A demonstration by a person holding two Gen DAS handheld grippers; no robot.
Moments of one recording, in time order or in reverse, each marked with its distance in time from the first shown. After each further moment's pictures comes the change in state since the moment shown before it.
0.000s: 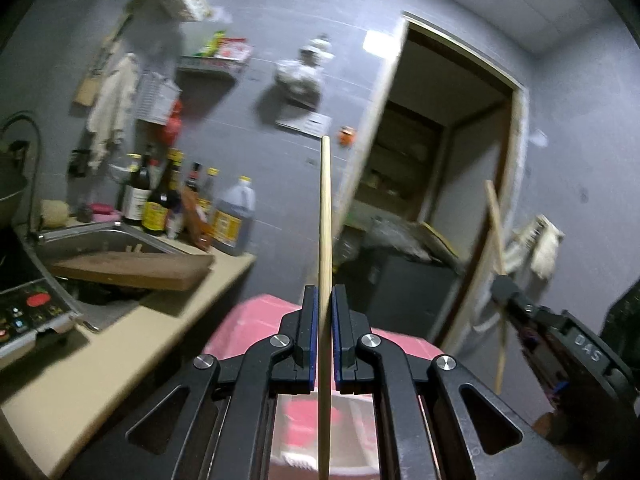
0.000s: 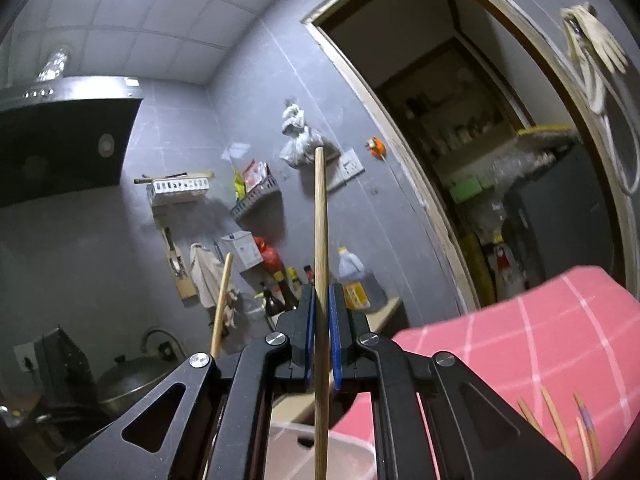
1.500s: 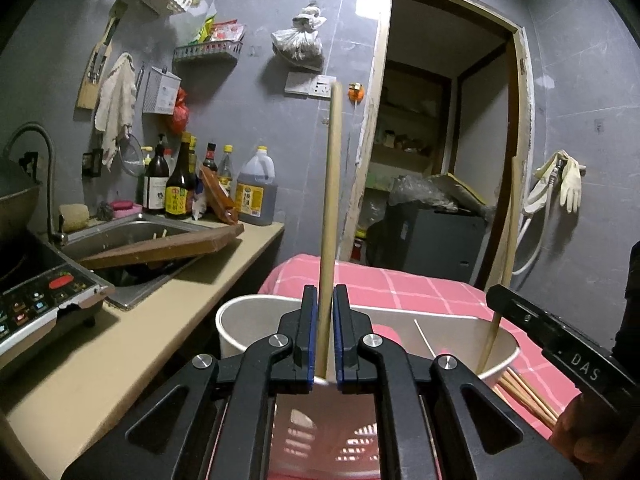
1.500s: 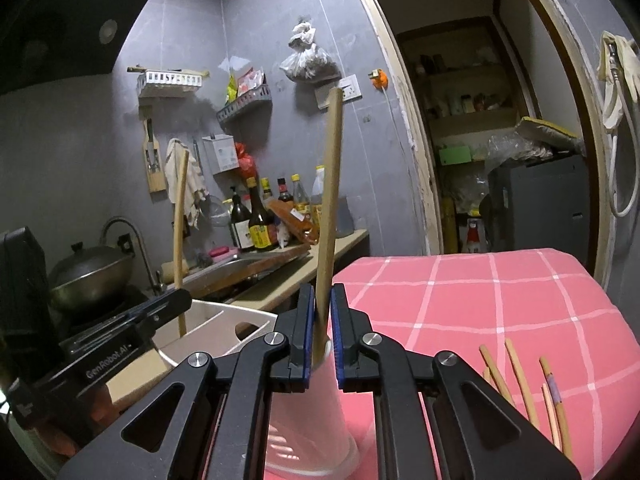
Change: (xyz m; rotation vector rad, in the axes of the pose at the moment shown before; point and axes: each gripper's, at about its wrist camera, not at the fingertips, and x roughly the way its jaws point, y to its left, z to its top) left arm 0.002 0.003 -0.068 0.157 0.129 0.071; right arm -0.002 -0.006 -0.065 -0.204 0.284 -0.101
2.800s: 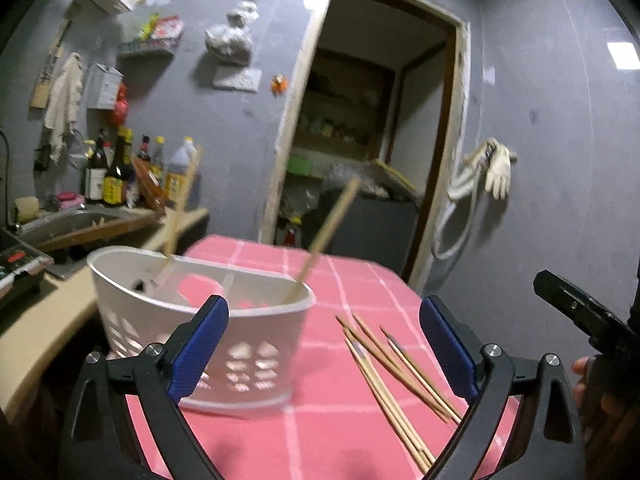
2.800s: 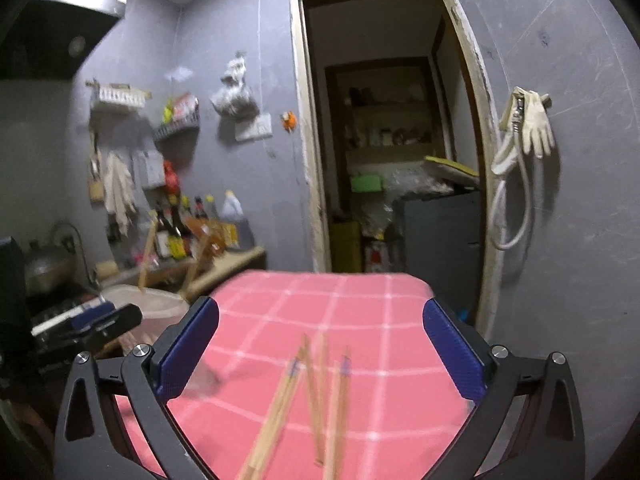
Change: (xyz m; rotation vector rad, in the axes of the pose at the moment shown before) left arm -0.049 -0.119 -0.012 0.028 0.066 -0.203; right arm -0.166 -0.071 0.024 -0.074 -0.037 -0.319
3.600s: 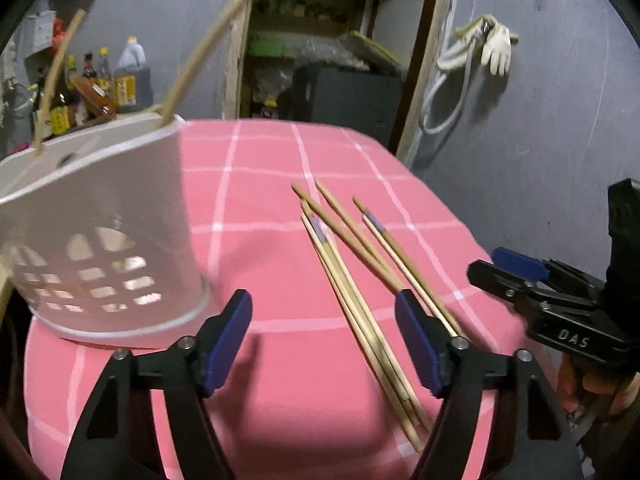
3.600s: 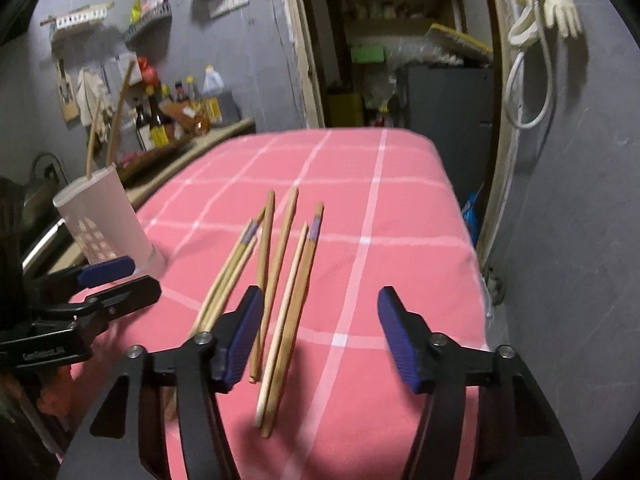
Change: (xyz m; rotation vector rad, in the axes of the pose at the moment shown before) left arm 0.102 -0.044 -0.054 0.068 0.459 -0.044; right arm 0.079 -0.046 -0.071 0.044 0.481 0.052
